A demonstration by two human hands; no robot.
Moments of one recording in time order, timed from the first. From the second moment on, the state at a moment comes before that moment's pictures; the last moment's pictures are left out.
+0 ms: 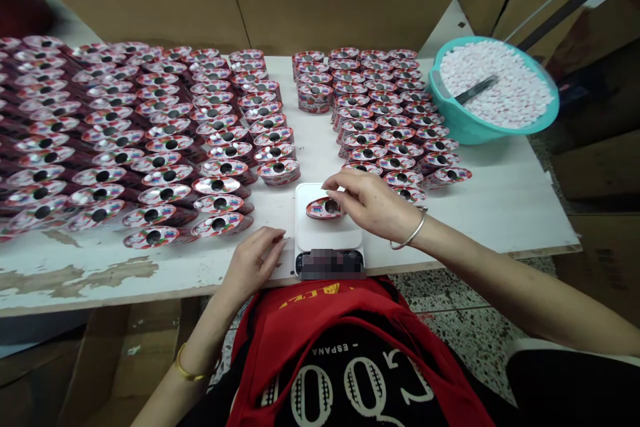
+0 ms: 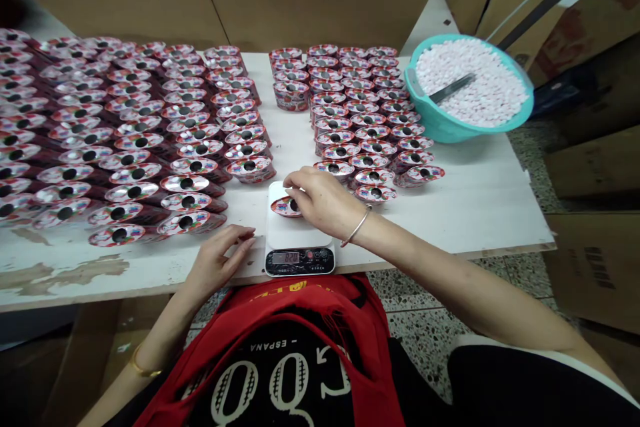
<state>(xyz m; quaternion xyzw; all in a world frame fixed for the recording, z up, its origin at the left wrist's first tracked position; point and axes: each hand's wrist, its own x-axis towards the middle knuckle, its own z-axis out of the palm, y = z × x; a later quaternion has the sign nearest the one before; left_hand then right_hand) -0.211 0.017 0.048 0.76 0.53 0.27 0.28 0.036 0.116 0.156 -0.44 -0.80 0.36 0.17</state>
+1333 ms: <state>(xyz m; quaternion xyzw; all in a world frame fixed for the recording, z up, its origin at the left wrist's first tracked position) -0.217 0.018 0.052 0.74 0.57 0.24 0.25 0.276 0.285 0.121 -0.78 -0.49 0.06 0.37</state>
